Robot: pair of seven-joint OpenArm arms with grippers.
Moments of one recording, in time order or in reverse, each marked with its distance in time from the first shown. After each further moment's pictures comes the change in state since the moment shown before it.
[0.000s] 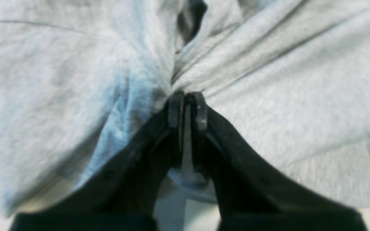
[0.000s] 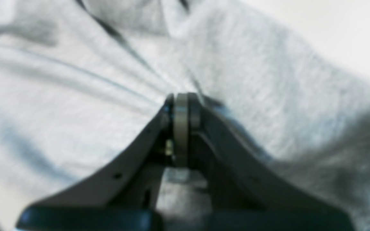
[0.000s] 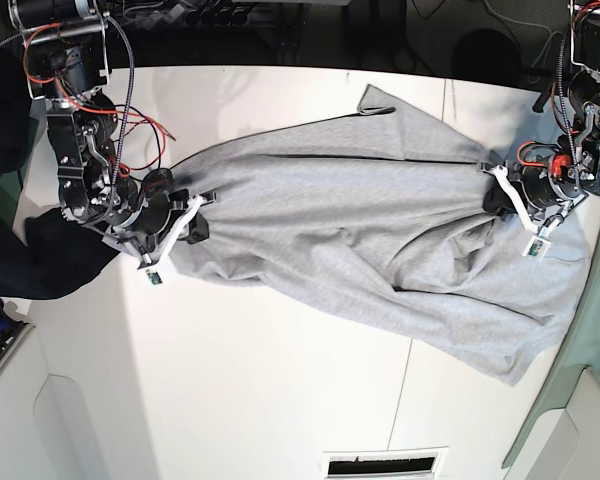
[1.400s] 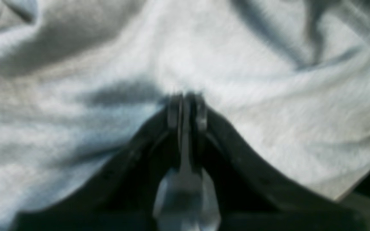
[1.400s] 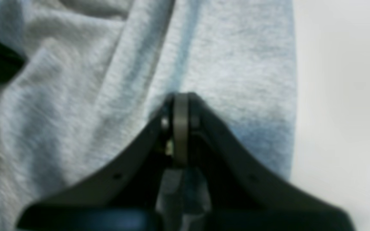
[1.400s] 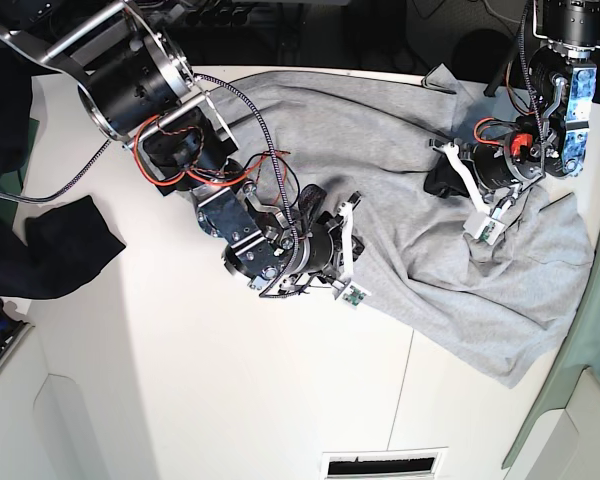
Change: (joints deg) left arm 4.9 8.7 -1.0 8.6 -6.5 -3.1 2.8; right arm 22.8 -19.1 -23.2 -28.9 -22.7 2.5 15.3
